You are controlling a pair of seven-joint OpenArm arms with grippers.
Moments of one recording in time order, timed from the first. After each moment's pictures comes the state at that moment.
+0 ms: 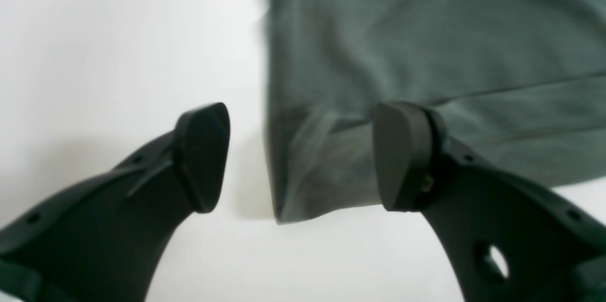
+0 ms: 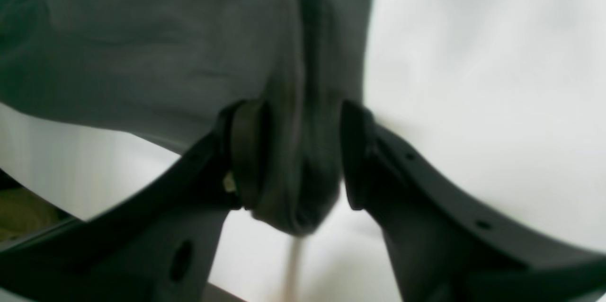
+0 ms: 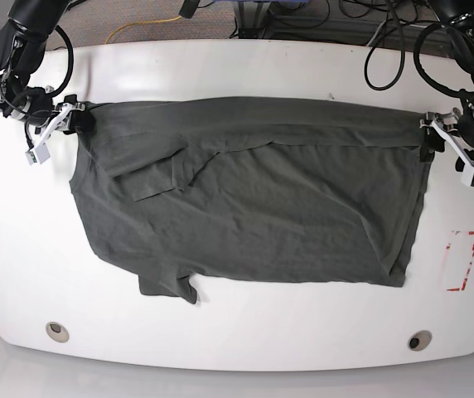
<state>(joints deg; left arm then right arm) 9.8 -20.1 -35.4 105.4 -30.9 -36.5 63.0 -7.7 22.8 34.4 81.2 50.4 40.9 -75.1</state>
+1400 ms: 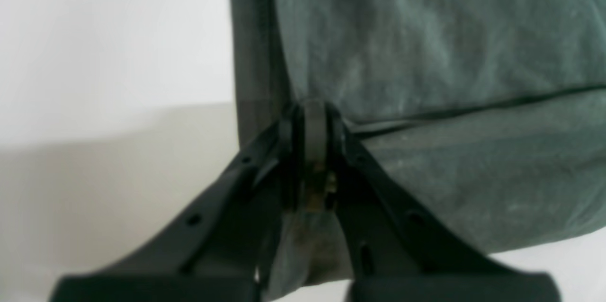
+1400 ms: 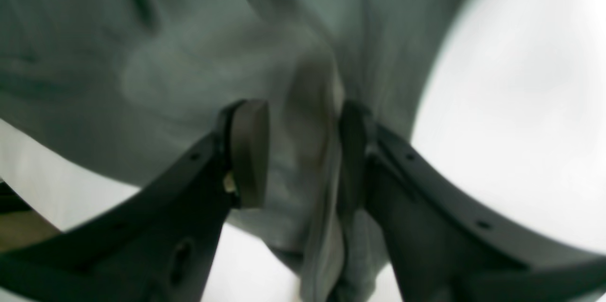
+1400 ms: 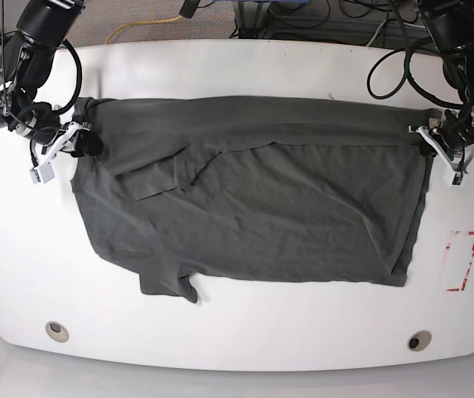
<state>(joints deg) 2.3 -20.6 -28.9 82.2 -22.4 -36.0 57.8 -1.9 20.0 34.1 81.1 50.1 41.0 -73.6</state>
